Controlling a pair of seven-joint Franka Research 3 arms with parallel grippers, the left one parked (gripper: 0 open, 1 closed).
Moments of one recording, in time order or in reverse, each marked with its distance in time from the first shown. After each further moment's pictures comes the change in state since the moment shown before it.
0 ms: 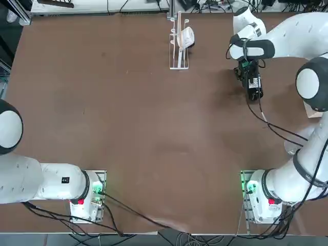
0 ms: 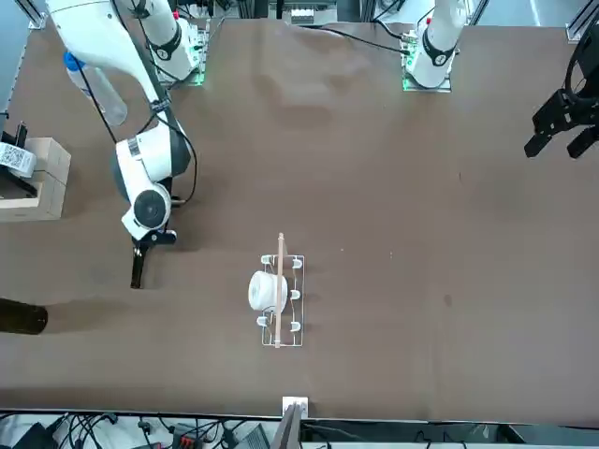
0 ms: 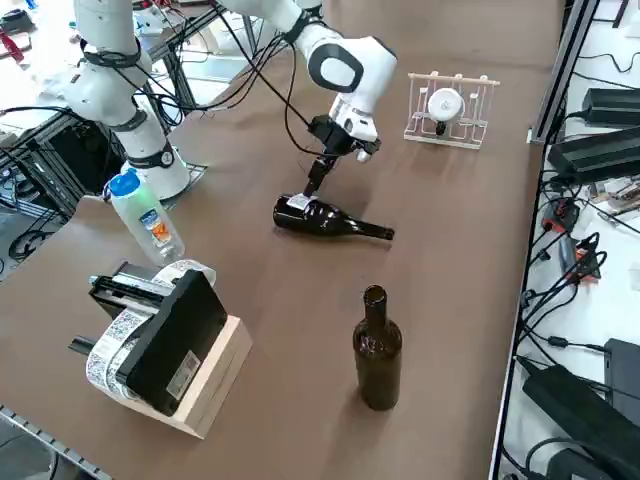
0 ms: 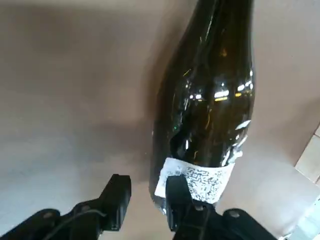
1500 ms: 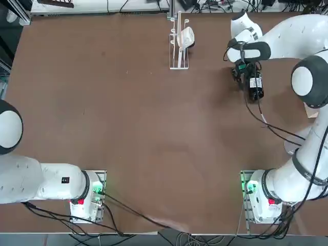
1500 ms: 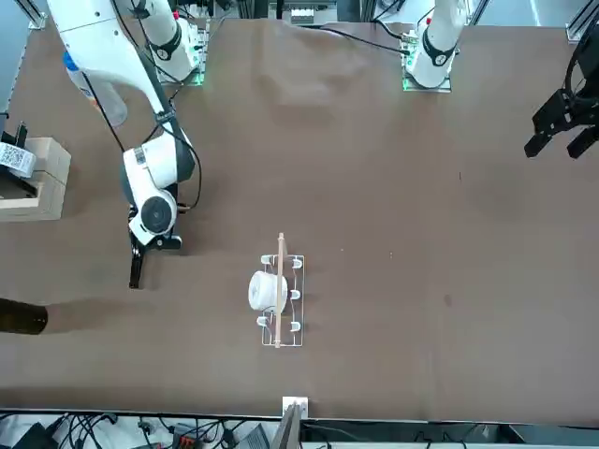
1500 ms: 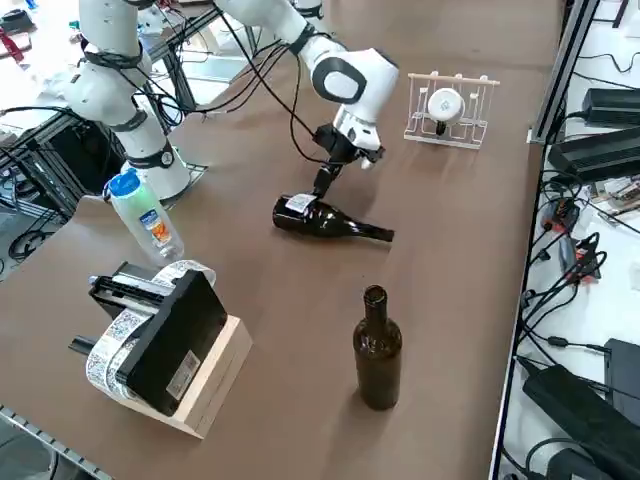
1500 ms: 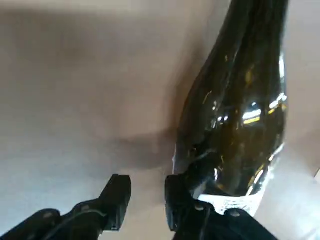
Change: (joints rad) arm 0.006 0.055 0.000 0.036 0.003 0.062 0.059
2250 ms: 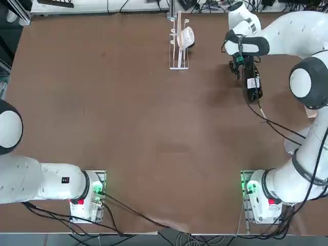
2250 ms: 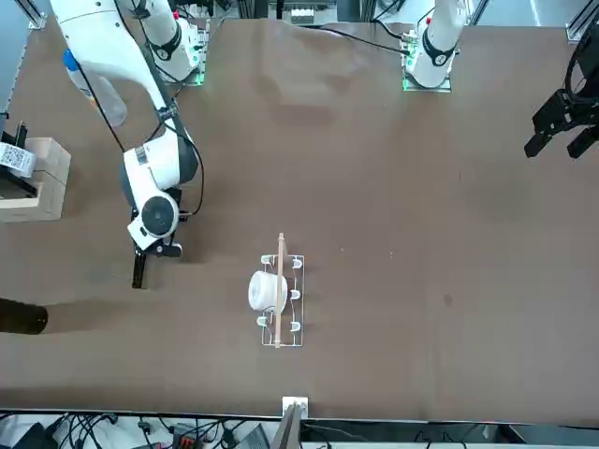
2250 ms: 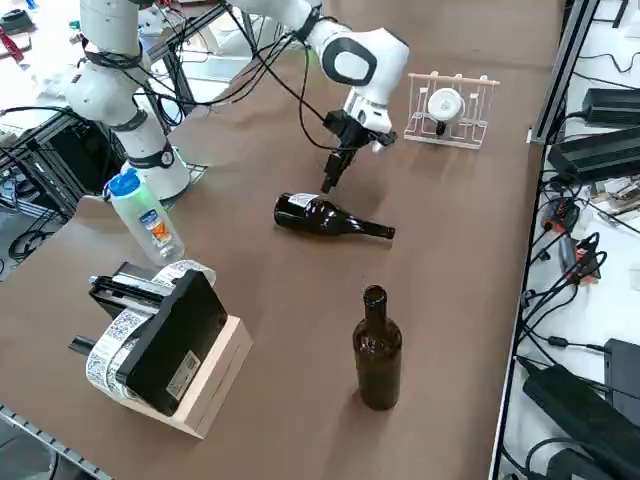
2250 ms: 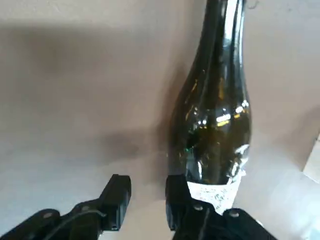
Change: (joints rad) arm 0.028 -0.001 0.000 0.084 0.000 -0.091 0.032
